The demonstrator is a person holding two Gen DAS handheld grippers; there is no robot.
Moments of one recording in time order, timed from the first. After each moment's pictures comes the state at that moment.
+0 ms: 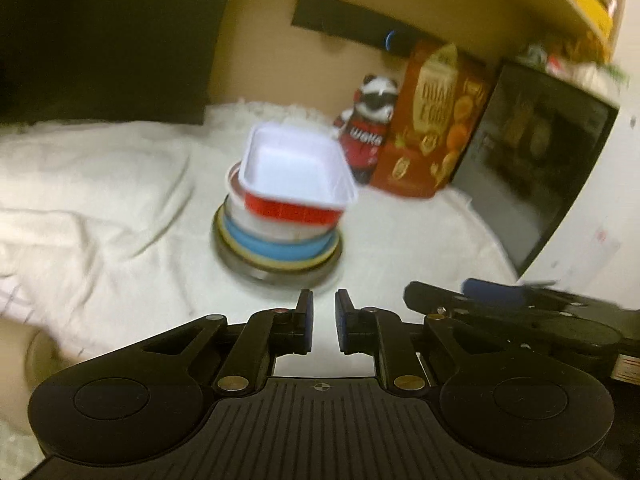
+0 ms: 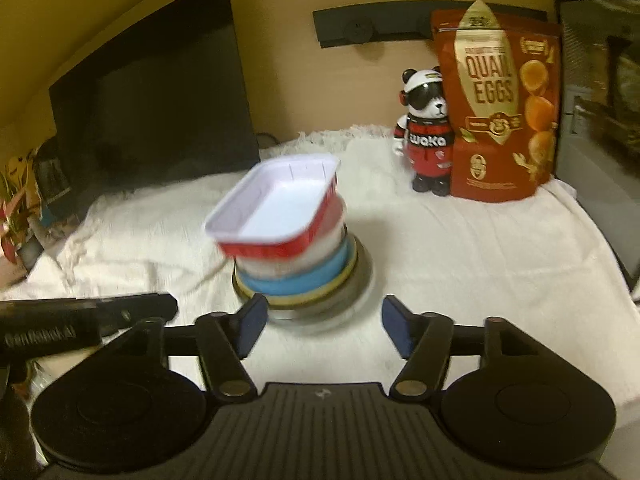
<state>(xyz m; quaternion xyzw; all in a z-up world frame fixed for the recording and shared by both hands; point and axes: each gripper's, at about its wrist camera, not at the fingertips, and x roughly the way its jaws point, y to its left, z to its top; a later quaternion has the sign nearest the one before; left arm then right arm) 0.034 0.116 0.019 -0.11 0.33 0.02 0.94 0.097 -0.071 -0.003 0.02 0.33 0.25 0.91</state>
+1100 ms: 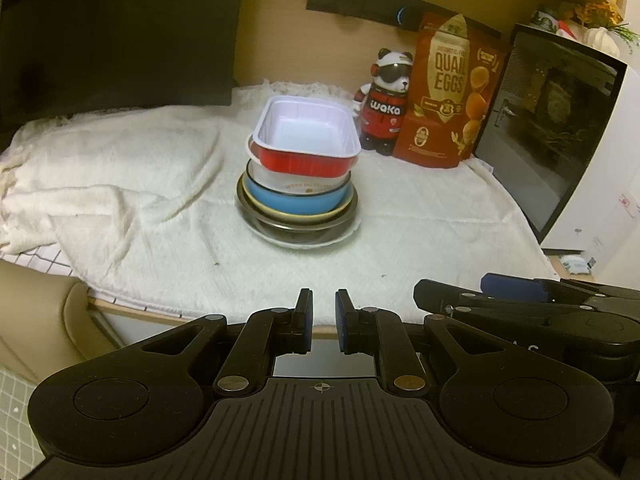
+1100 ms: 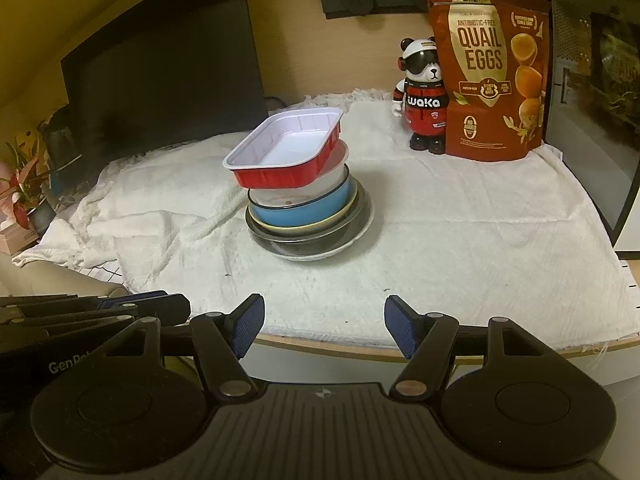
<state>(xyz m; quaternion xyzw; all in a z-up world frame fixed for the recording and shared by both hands) -0.001 0.081 0.018 -0.09 0.36 0.06 0.93 0.058 -0.095 -0.003 0.01 0.37 0.27 0.89</state>
